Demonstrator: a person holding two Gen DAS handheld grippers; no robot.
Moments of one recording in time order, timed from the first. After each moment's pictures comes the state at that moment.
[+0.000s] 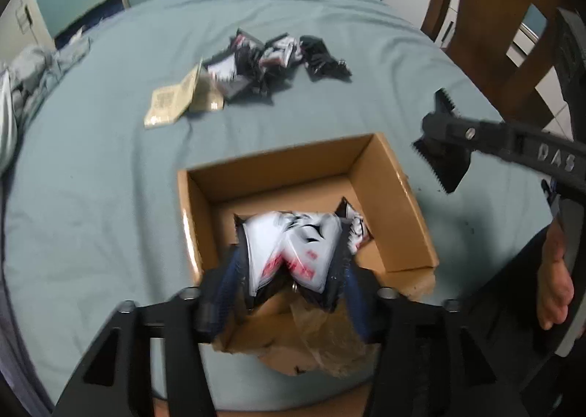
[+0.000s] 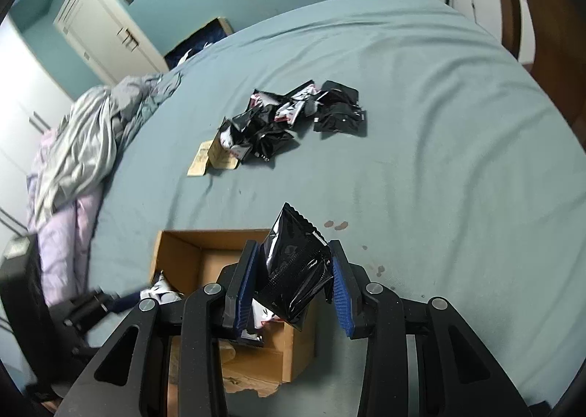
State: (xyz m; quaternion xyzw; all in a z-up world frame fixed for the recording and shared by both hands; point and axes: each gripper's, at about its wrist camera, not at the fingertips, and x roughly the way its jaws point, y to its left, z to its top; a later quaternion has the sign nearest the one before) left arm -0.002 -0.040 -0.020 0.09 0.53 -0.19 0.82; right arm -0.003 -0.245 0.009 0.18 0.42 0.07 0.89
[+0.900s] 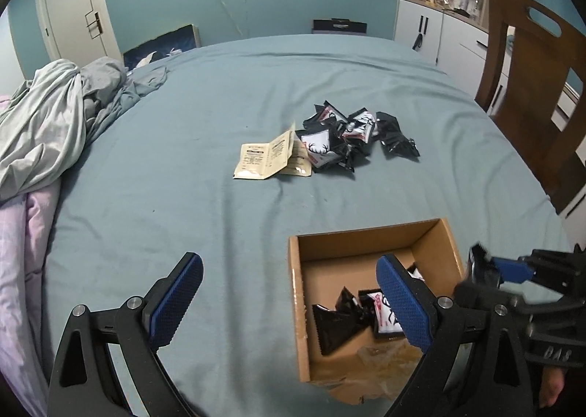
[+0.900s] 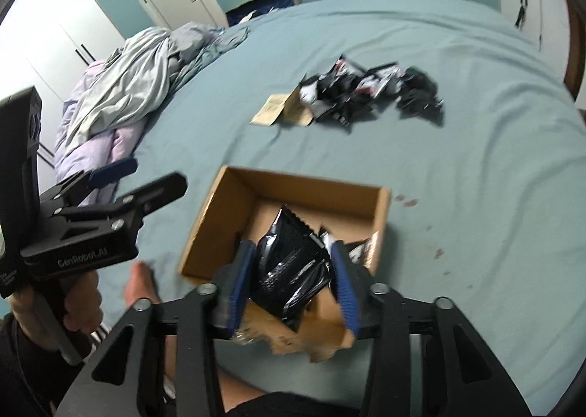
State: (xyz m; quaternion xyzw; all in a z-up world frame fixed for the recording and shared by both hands) left arm 0.008 0.012 0.018 0.06 0.45 -0.08 0.89; right arm -0.008 -0.202 0.006 0.11 0.45 0.18 0.87
